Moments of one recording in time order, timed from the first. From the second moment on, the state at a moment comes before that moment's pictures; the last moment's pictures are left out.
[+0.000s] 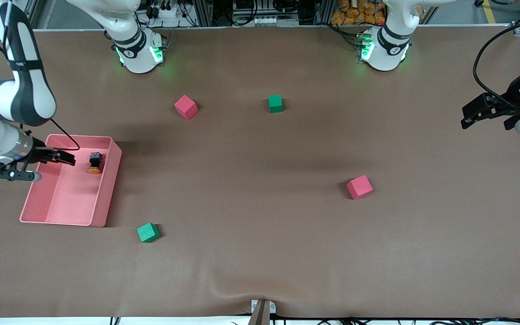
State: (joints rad) left arm -0.03 0.03 -0.04 -1.51 0.00 1.58 -0.04; right arm -0.17 0.20 -0.06 -2.10 -0.05 2.24 -0.11
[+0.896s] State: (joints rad) left arm -0.03 0.03 -0.04 -1.51 0.00 1.58 -0.04; right arm -0.17 0.33 -0.06 -2.25 -0.05 2.53 -0.11
